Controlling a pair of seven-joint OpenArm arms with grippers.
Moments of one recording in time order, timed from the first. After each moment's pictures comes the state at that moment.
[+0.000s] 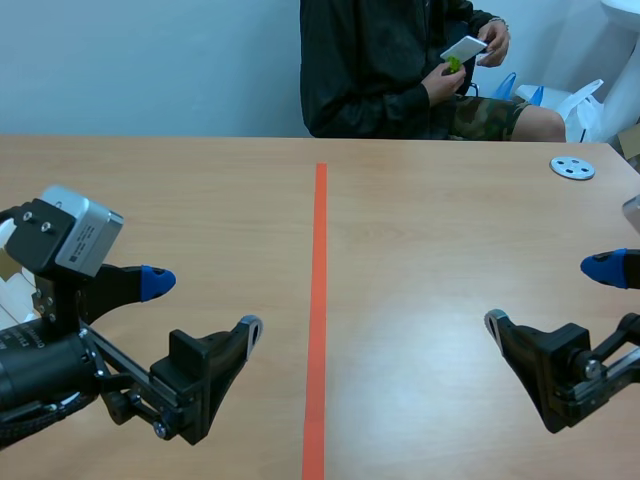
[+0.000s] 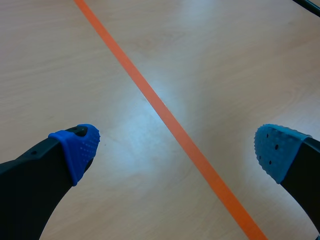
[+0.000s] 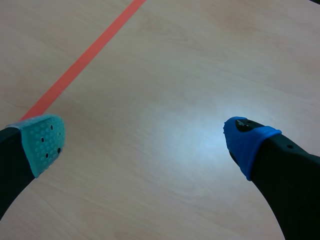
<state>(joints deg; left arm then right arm) 31.2 -12.7 -1.8 109.4 -13.5 -32.6 9.8 -39.9 26.7 12.9 114.0 16.2 25.3 -8.1</state>
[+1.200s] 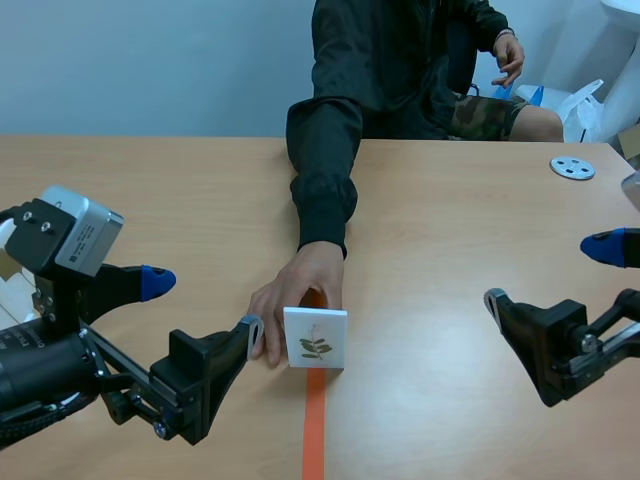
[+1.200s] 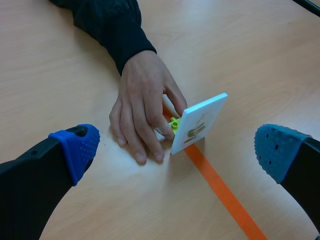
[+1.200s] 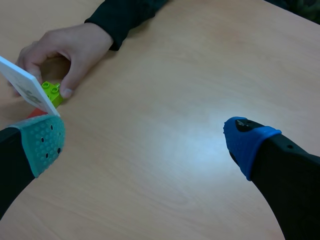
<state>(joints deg) 31.2 -12.7 -1.8 109.4 -13.5 -32.6 9.6 -37.1 26.7 12.9 114.0 16.2 25.3 -9.2</state>
